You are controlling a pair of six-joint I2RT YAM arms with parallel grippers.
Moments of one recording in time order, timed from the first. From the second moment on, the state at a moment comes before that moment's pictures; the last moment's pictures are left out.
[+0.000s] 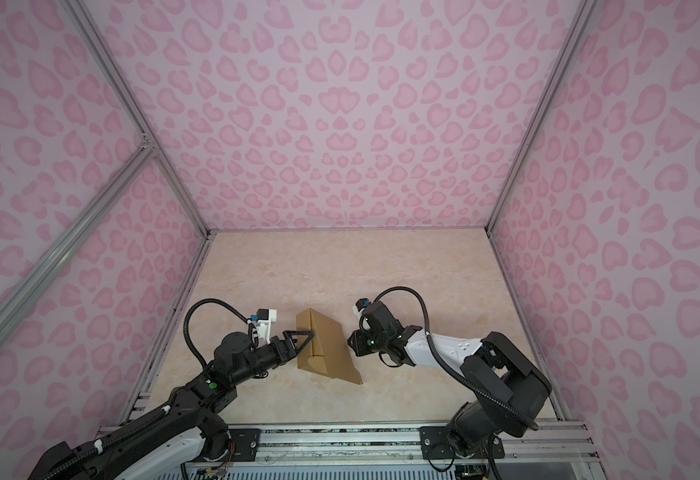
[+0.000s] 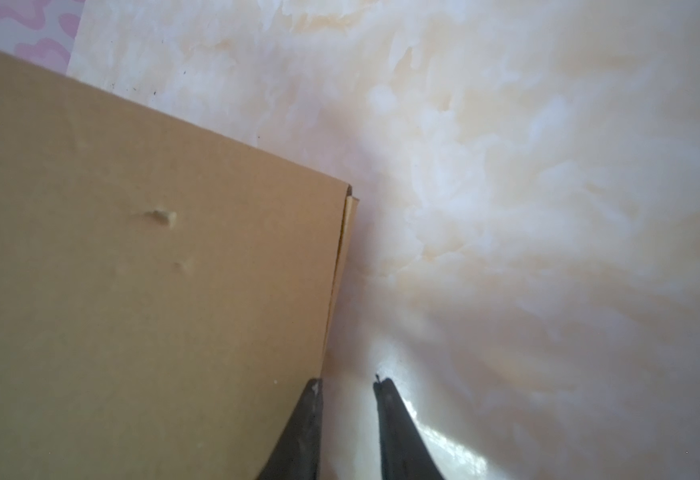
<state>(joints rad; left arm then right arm) -0.62 0.83 0.22 0.30 0.32 -1.06 0.74 1.51 0.69 -0.04 -0.21 0.51</state>
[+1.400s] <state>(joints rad) -0.63 0.84 0.25 0.24 0.31 -1.04 1.01 1.42 0.83 -0.10 -0.12 0.49</state>
